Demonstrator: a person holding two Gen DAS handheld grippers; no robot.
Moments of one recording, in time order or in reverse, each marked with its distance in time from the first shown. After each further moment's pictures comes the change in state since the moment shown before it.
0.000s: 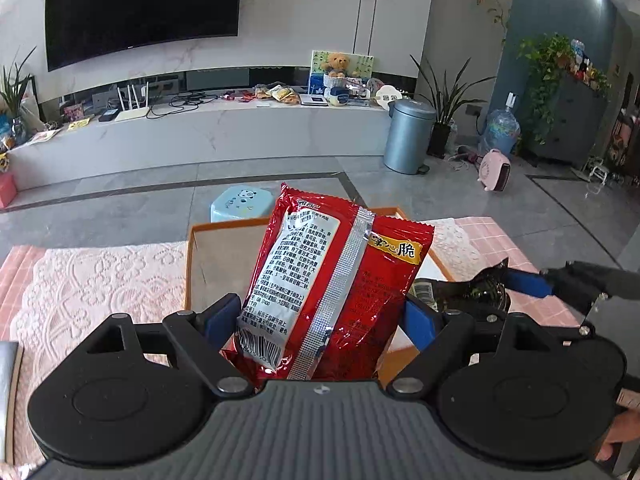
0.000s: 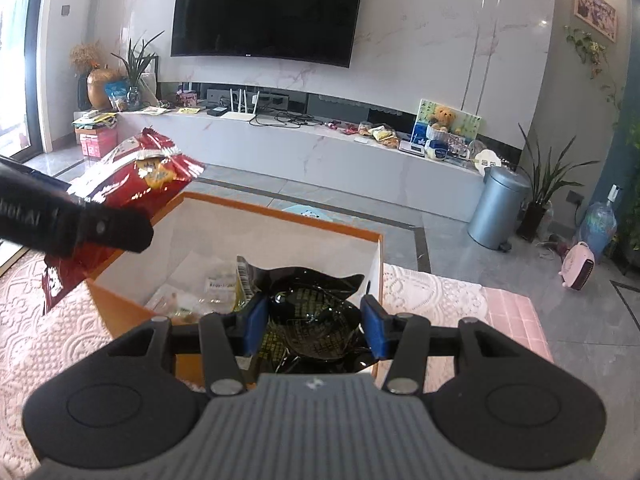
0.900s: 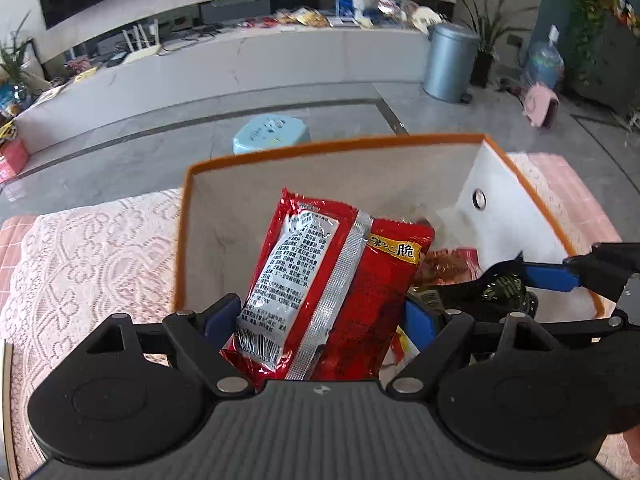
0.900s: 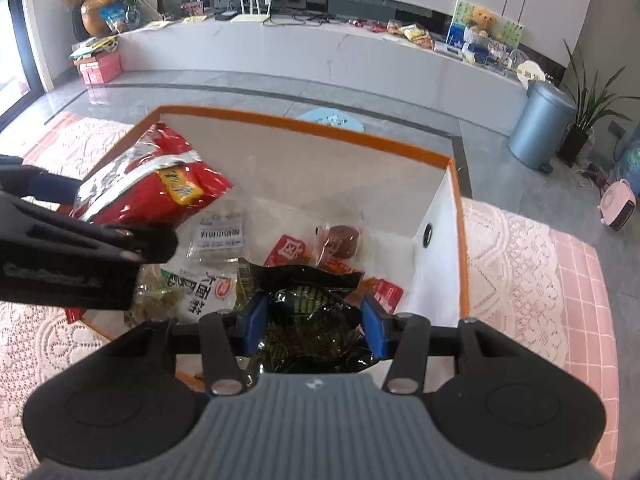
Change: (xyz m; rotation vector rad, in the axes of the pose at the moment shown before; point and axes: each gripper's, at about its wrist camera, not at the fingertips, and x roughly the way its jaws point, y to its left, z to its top) left arm 0.114 0.021 -0.001 0.024 0.241 0.091; right arm 0.142 0.012 0.017 0.017 0.330 0.084
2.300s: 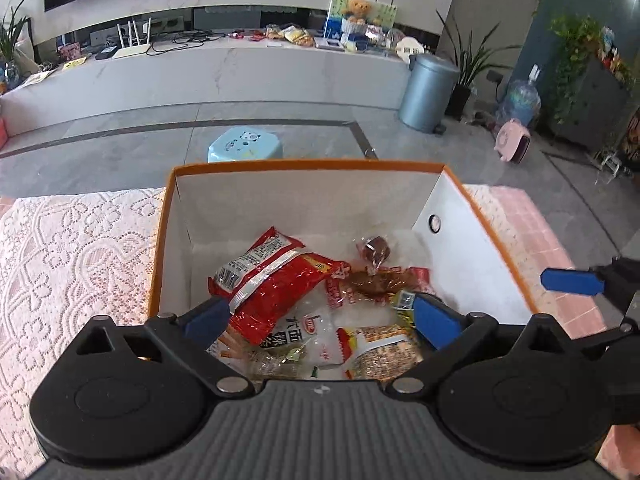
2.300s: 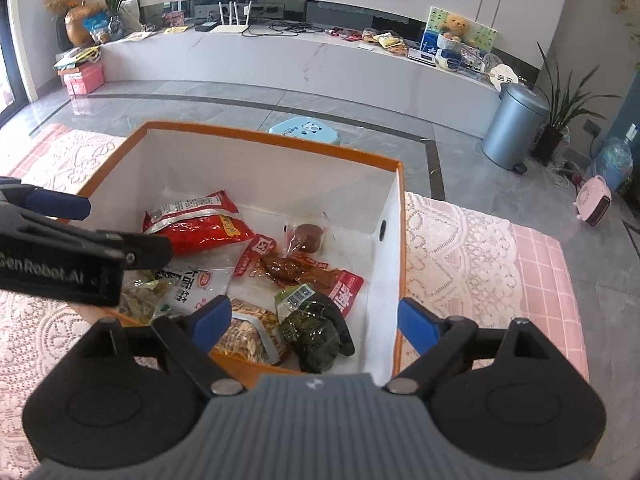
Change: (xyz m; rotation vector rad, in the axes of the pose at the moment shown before) left arm -0.029 0.007 -0.002 -0.095 -0.080 -0.124; right arm -0.050 -0.013 -0.013 0.029 -0.038 -0.062
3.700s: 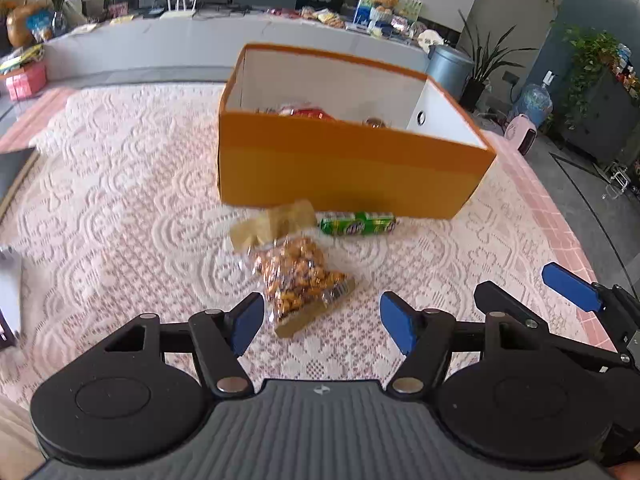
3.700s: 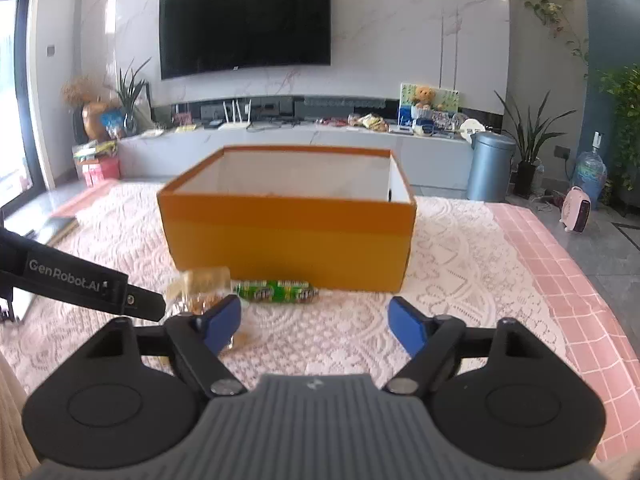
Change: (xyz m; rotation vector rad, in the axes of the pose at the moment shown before) left arm -0.089 -0.005 -0.178 -0.122 0.023 0.039; right arm -0.115 0.068 -0.209 0.111 -0.332 0.009
